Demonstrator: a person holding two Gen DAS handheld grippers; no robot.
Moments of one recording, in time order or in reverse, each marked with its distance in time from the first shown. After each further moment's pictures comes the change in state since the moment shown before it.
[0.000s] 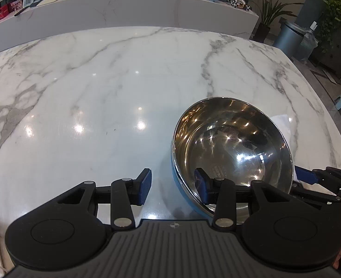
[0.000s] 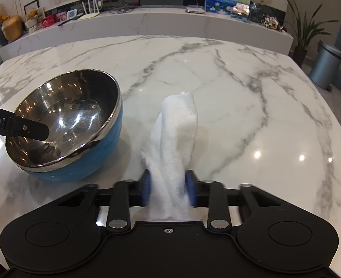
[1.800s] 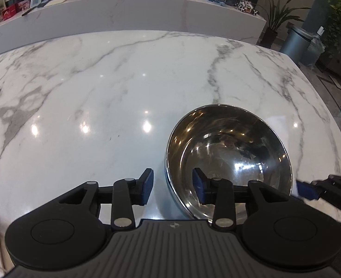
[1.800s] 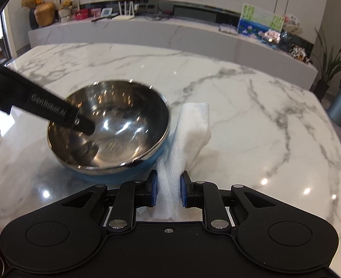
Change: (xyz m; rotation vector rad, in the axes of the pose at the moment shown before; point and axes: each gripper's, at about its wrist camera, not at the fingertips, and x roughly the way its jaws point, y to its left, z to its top) left arm 0.000 -0.004 0.004 -0.038 -0.016 0.026; right arm -0.027 0.030 0.010 -0.150 -0.083 0.053
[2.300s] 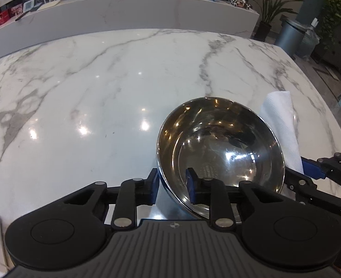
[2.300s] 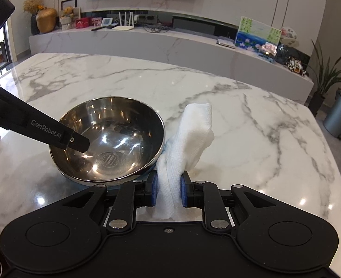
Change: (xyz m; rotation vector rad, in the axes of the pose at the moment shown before) left arm -0.001 -0.010 -0.001 0.074 0.010 0.013; right arm -0.004 -0.001 0.004 -0.021 -0.041 -0.012
